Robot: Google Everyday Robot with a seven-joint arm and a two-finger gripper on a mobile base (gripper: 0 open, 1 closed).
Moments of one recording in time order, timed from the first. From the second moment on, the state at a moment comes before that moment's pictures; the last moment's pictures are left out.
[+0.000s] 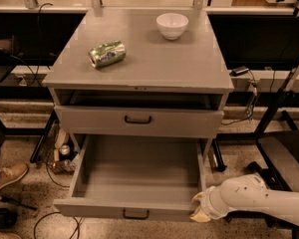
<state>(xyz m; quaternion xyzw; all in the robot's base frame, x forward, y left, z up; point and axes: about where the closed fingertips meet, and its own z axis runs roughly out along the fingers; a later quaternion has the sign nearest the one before) 0.436 -0.184 0.397 -0.57 0.80 0.10 0.17</state>
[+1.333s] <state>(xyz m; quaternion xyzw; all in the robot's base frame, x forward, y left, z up) 0.436 -0.197 0.445 -0.58 0.79 0.05 0.21</state>
